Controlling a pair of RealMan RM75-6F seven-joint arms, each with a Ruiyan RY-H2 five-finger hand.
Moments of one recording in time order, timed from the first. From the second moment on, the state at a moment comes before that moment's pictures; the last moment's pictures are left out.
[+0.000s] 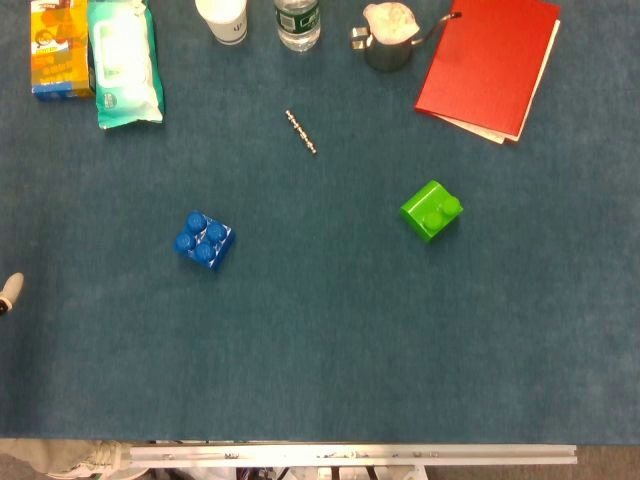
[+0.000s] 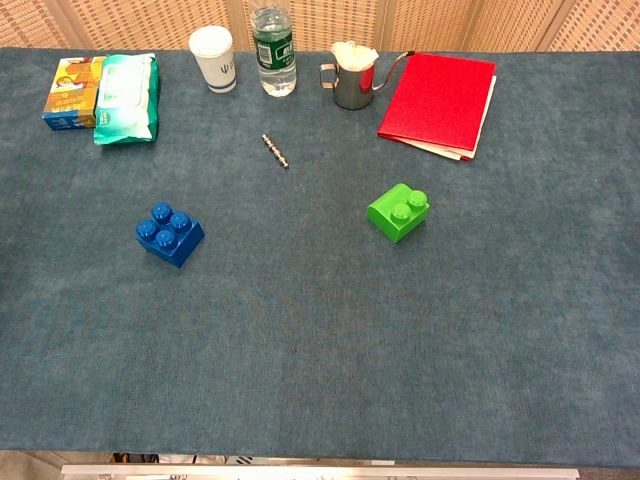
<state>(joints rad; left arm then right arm) -0.08 -1.13 0.03 -1.72 1.44 1.57 0.05 0.13 -0.96 0.04 -1.74 -1.57 1.41 0.03</state>
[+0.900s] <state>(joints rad) -0.24 -1.09 0.00 -1.73 1.52 1.26 0.00 0.14 -0.94 0.08 -1.77 -1.54 1.43 0.01</state>
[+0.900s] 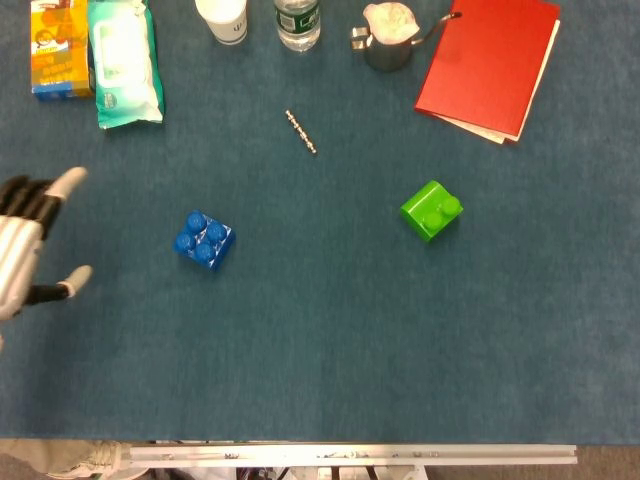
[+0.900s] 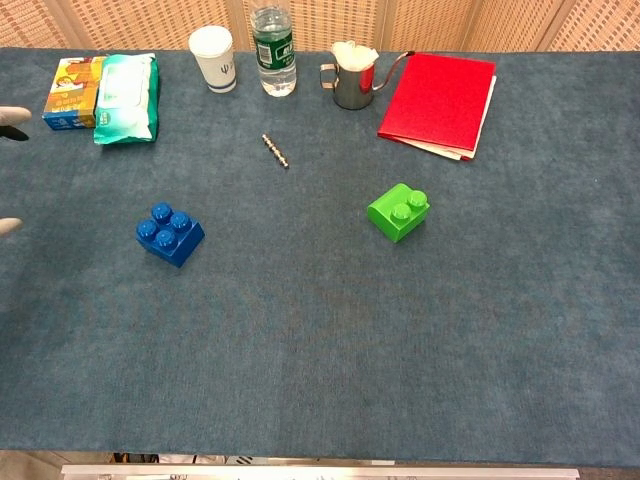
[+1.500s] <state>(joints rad) -0.44 -1.29 -0.03 -1.68 1.42 0.99 0.15 0.13 -0.93 0.07 -1.76 -1.51 1.43 0.03</state>
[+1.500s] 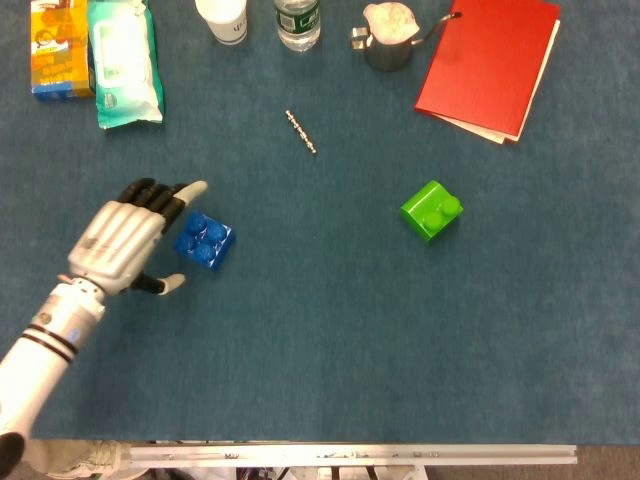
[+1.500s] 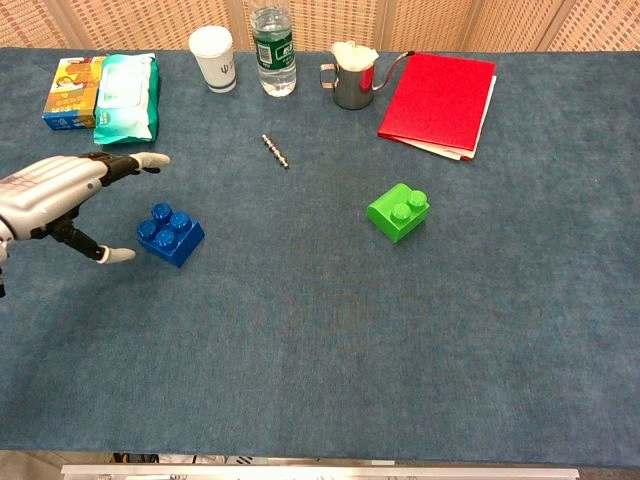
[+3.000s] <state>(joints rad) -0.52 -1.50 -0.07 -1.47 1.18 1.01 0.42 0.10 -0.91 0.06 -1.75 -1.50 1.45 0.06</state>
